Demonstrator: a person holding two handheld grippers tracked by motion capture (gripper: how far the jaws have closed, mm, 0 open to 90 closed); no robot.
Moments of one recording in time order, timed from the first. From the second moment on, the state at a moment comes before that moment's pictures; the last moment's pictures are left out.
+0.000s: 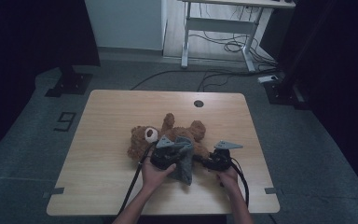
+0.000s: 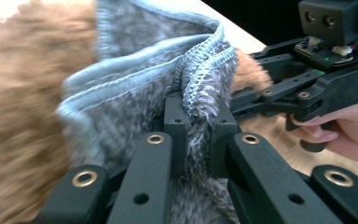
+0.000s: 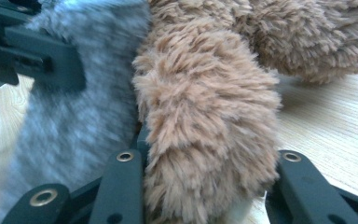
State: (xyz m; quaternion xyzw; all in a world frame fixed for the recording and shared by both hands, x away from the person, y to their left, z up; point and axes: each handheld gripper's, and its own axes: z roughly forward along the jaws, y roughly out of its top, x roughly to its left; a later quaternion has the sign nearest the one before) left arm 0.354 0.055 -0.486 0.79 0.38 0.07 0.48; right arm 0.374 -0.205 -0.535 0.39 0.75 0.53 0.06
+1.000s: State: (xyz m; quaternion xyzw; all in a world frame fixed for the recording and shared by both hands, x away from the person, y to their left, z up) left arm 0.340 0.230 -0.505 0.70 0.53 0.16 0.45; right arm 0.375 -0.206 -0.535 0.39 0.75 0.53 0.05
